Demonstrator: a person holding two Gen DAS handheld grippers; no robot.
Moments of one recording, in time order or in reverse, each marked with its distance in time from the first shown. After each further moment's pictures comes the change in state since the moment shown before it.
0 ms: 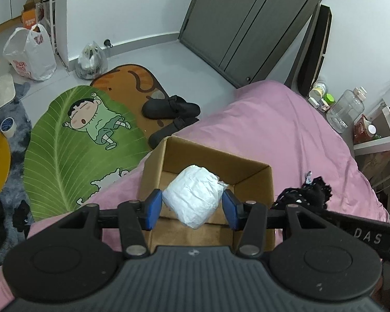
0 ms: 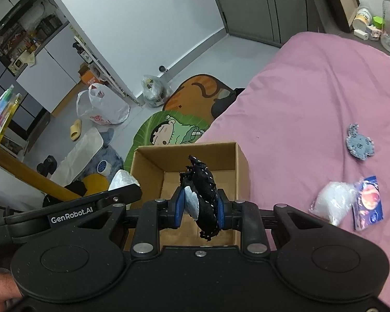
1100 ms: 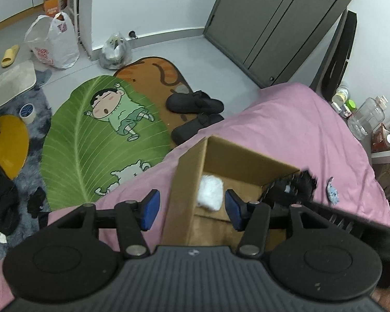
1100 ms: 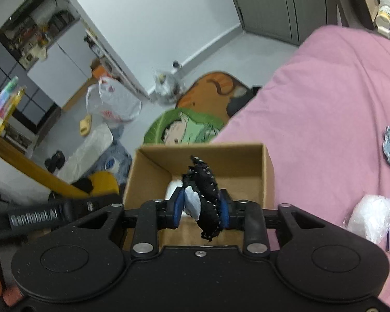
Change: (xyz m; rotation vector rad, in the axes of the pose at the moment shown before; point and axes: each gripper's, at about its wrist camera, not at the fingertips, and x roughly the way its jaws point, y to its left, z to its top) left arm -0.009 0.028 0.003 -0.065 0.026 0.092; right arm 0.028 0.005 -0.001 -0.031 -0.049 0.065
